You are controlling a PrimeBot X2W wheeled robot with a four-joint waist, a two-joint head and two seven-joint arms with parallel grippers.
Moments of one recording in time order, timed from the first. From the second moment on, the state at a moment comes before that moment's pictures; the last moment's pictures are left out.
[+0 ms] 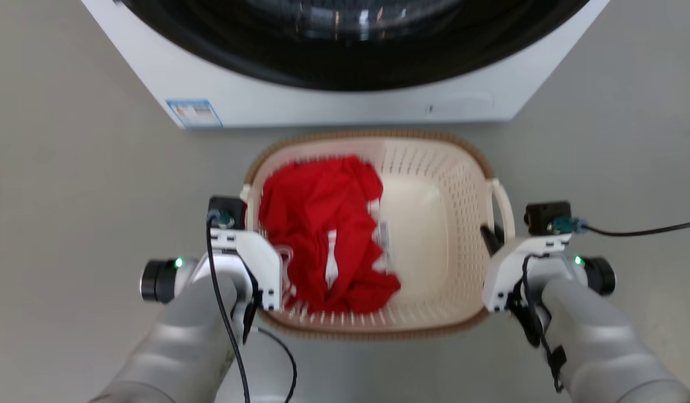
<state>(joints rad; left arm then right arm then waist) -0.84 0.05 -1.13 1.24 -1.10 0.16 -0.09 -0.77 -0.08 0.60 1.26 0.67 0.12 -0.14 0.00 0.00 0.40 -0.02</state>
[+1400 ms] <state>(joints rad) -1.12 0.03 -1.11 1.26 -1.10 0.16 -0.22 -0.99 -0.07 0.11 1.23 0.18 0.12 -0.25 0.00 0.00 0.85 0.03</state>
